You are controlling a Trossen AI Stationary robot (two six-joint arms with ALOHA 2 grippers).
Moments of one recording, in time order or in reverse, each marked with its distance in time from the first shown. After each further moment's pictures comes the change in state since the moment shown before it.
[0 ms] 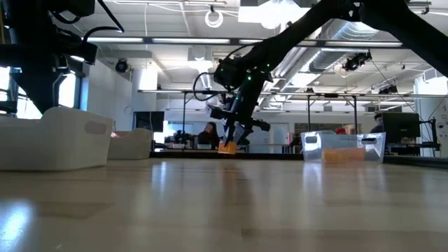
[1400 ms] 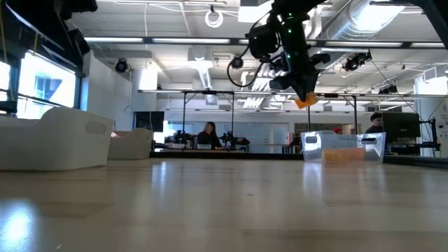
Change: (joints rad) left arm 0.000 -0.336 0.001 0.327 0.206 0.270; right arm 0.001 -0.327 0.000 -0.897 0.536 0.055
